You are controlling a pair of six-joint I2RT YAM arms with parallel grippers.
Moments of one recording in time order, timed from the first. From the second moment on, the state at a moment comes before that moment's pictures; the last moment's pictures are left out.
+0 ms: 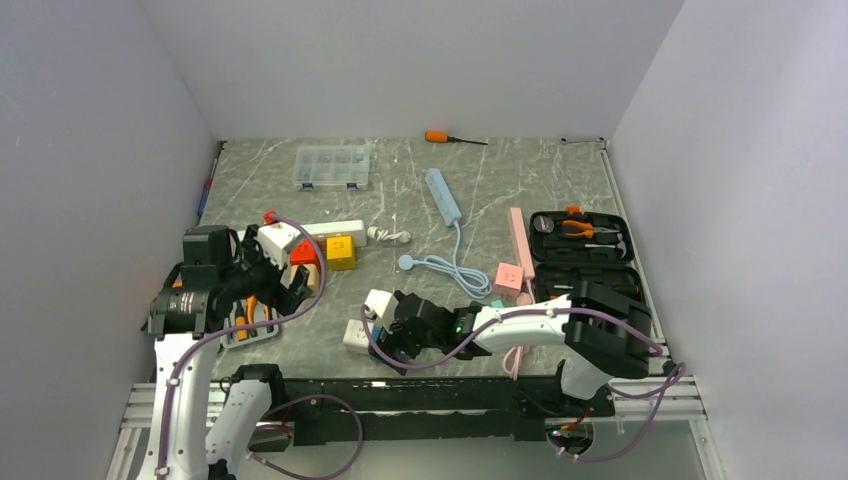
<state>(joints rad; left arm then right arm) 0.04 0.73 1.00 -1.04 0.53 0.53 1.25 1.57 0.74 0.12 0.02 0.05</state>
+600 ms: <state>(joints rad) 0.04 0.70 0.99 -1.04 0.56 0.55 1.28 1.71 0.78 0.21 0.04 0.03</state>
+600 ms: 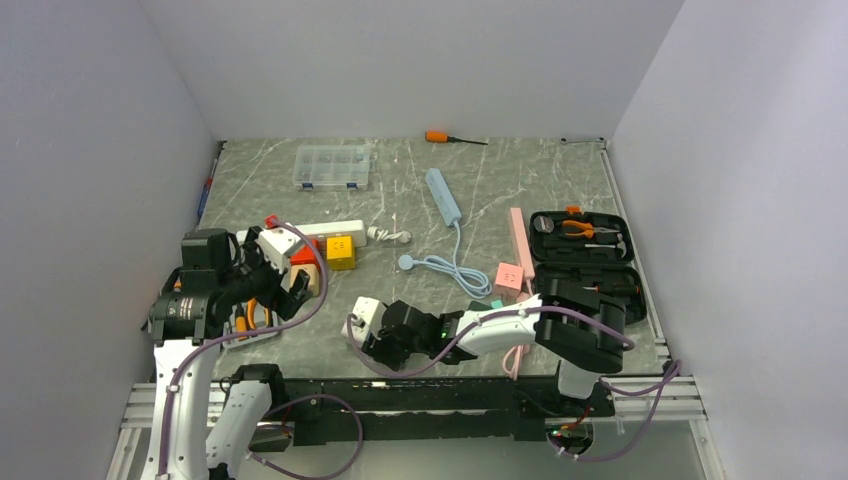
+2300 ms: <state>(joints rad) 0.04 0.38 0.85 -1.20 1.03 1.80 1.03 1.56 1.33 -0.41 -0.61 0.16</state>
